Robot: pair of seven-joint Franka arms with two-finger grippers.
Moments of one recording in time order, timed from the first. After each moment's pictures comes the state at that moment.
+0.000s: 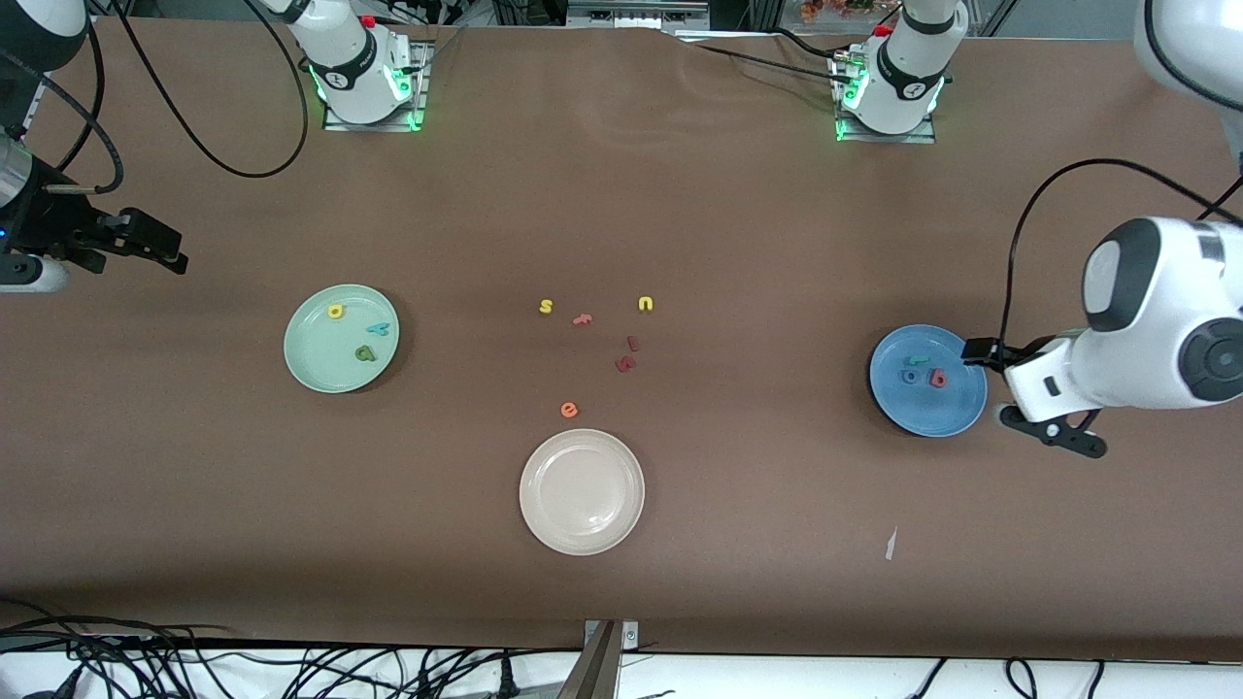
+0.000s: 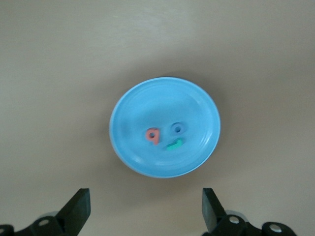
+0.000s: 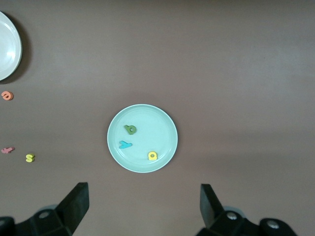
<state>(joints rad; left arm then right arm) 0.26 0.46 -0.30 -1.49 0.19 1.69 0.24 -0.01 0.04 0.01 -1.63 0.00 1.68 0.00</state>
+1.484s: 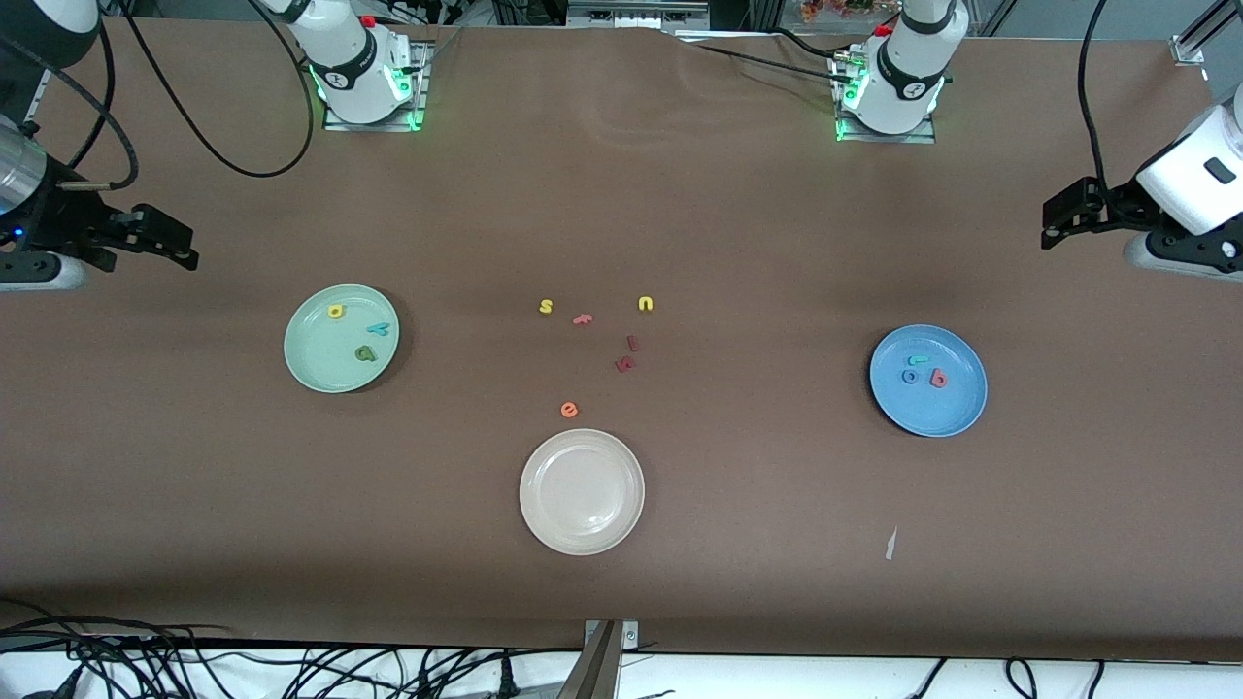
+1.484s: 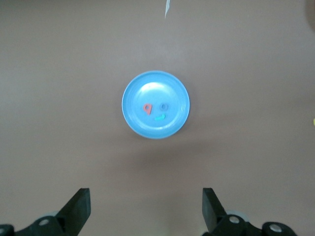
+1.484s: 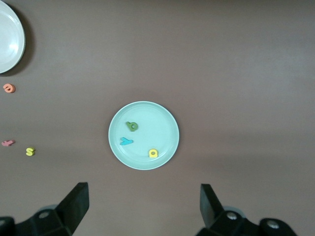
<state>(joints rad) -0.01 0.03 -0.03 -1.55 0.04 1.49 0.14 -0.01 0.04 0.02 -1.63 0.00 1.67 -0.04</state>
